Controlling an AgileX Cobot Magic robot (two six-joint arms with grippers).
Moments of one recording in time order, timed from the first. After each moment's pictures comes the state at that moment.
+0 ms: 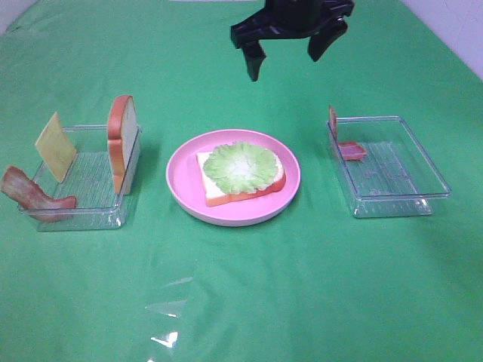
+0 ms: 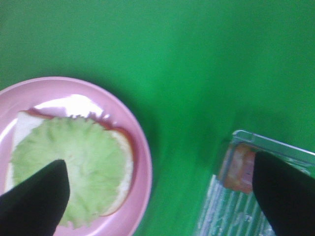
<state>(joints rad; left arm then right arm) 0.06 0.00 -0.52 -0.22 1.08 0.17 0.45 2.29 -2.26 -0.17 1.21 0.08</state>
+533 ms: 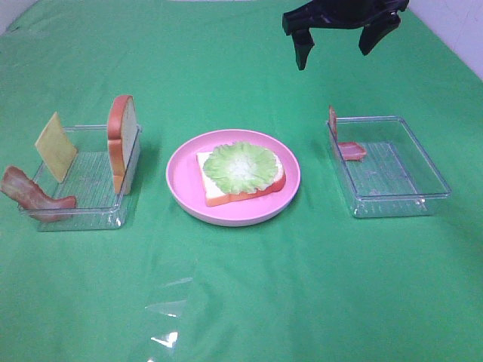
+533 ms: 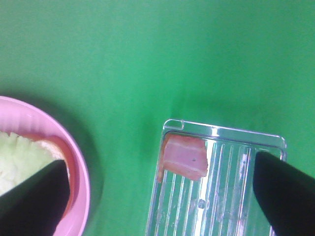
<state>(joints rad) 0.06 0.00 -0.52 -0.22 1.08 0.17 0.34 2.27 -2.23 -0.18 1.21 0.11</state>
